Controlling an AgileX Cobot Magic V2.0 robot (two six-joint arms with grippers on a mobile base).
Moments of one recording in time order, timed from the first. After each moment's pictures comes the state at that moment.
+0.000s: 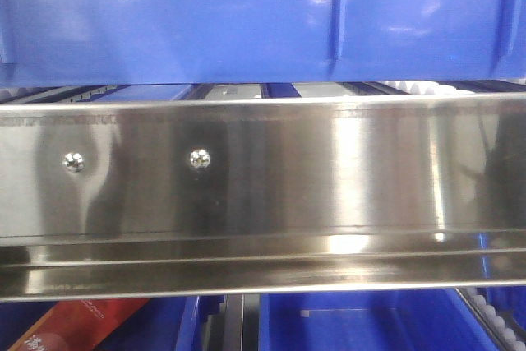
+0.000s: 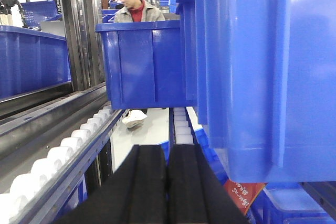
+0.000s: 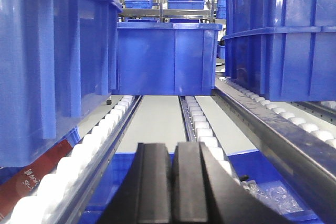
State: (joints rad) left arm 0.08 0.00 0.00 0.10 0.00 -0.03; right arm 0.07 0.00 0.00 0.08 0.02 -0.05
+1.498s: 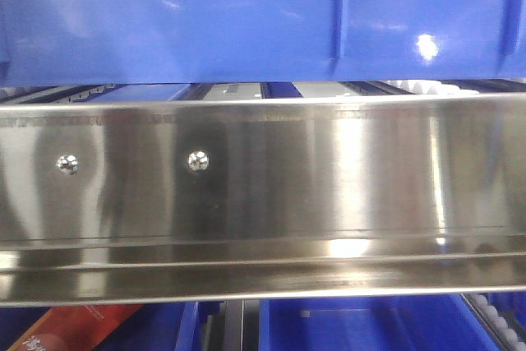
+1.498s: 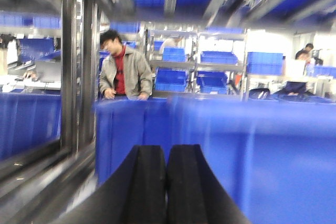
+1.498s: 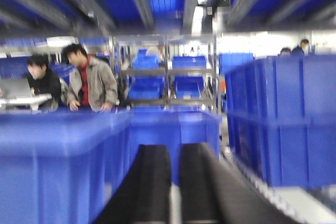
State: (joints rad) left arm 0.07 0.06 -0.42 0.01 0.21 -0.03; right arm 0.07 0.06 -0.47 0.11 0.24 -0.05
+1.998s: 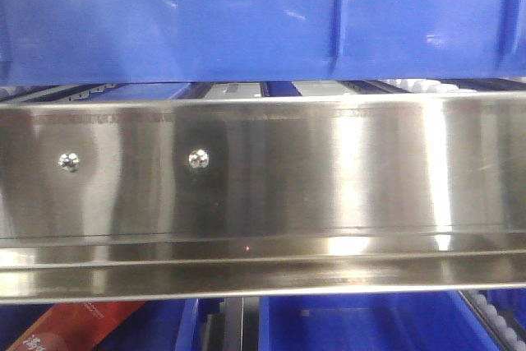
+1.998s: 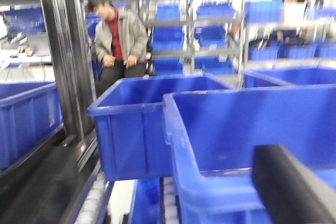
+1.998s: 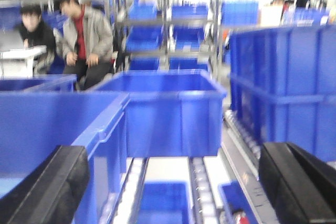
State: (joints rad) left arm 0.02 0.43 -0.78 0.12 0.41 -0.03; right arm 0.08 0.49 -0.72 0.11 0.28 -0.05
